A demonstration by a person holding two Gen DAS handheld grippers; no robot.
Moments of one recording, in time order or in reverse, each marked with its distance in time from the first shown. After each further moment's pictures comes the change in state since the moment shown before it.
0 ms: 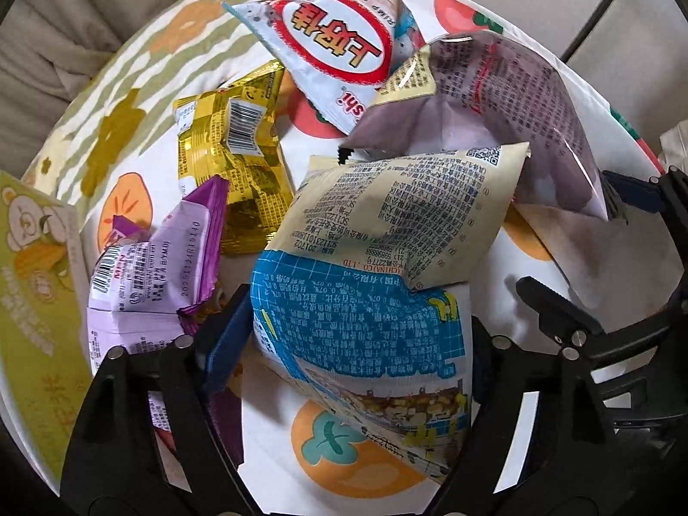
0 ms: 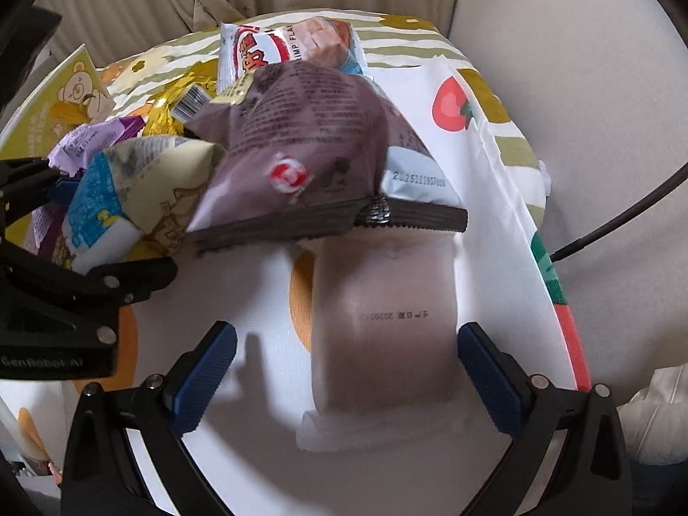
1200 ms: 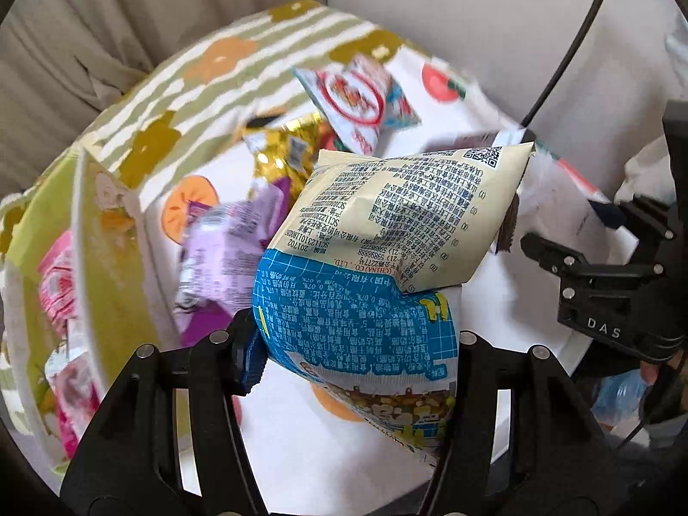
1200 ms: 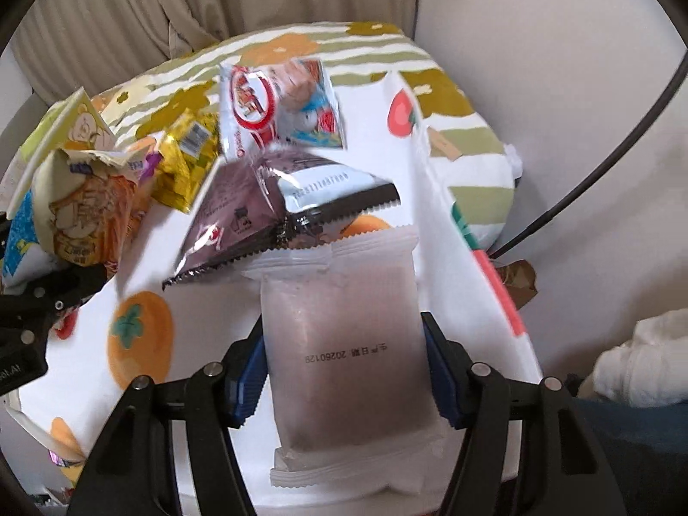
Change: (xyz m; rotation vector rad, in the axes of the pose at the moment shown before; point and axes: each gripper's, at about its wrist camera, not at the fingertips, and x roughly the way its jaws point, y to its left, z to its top) left arm -0.117 0.007 -0.052 -0.054 -0.169 0.004; right arm -0.076 -0.007 -0.020 0.130 -0.046 -0.018
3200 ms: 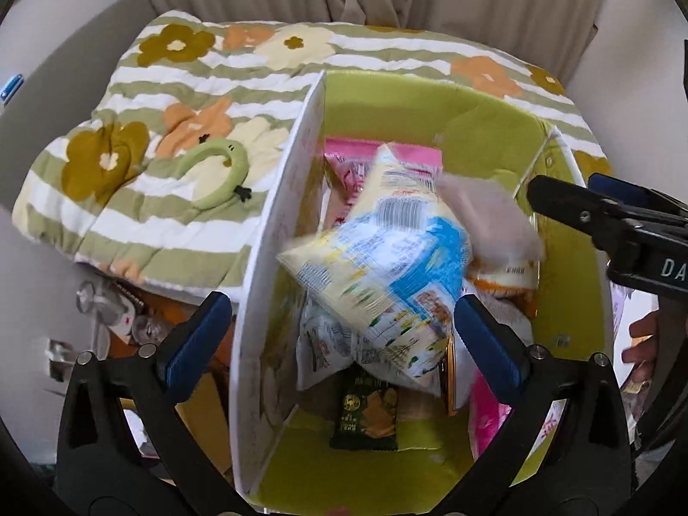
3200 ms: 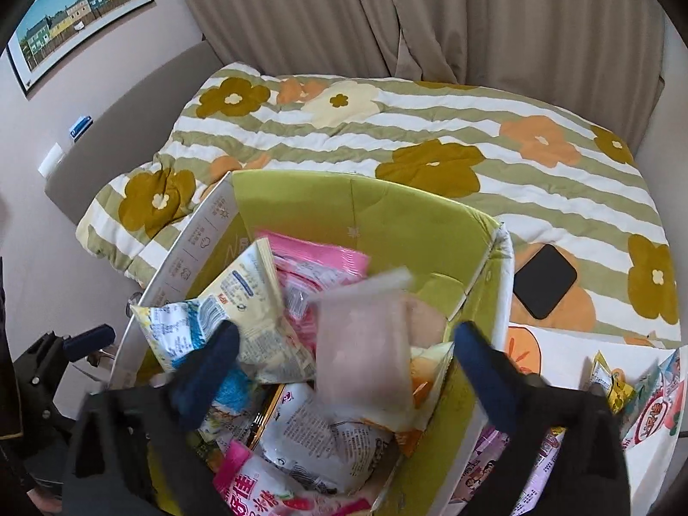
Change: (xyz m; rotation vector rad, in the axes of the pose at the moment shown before) left arm -0.057 0.353 -0.129 -0.667 -0.007 0.238; right arm 0.013 0.367 0.154 -0.382 -0.053 0.425
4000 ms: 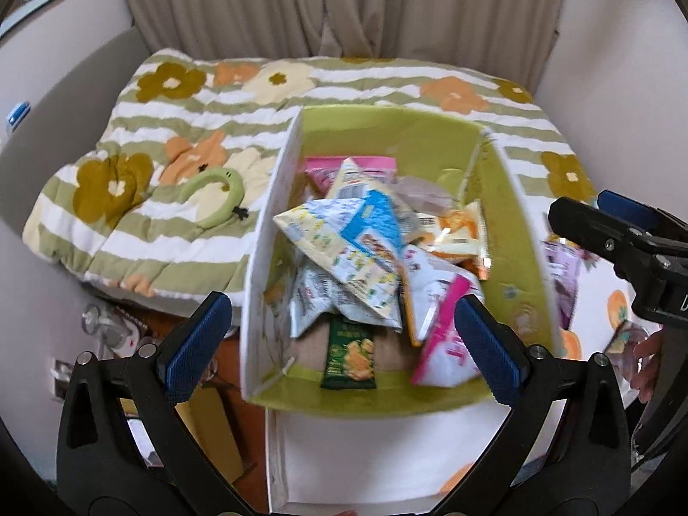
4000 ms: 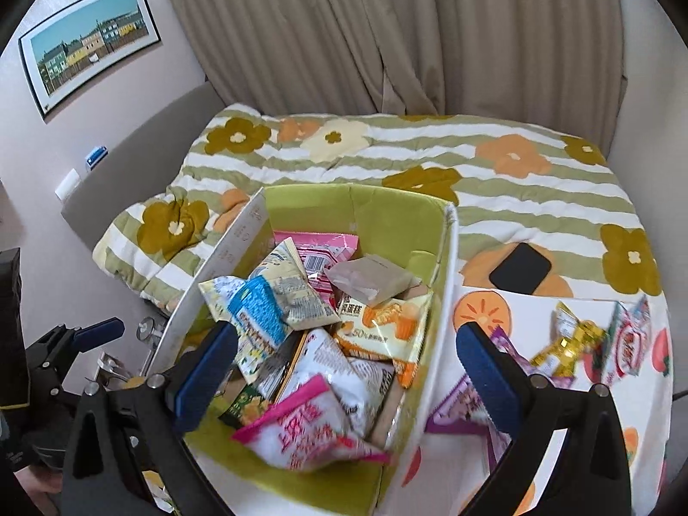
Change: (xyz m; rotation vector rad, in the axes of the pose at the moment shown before) left arm -0.094 -0.022 -0.049 0.077 -0.125 -0.040; right arm -0.104 0.014 -0.062 0.055 -0.147 -0.016
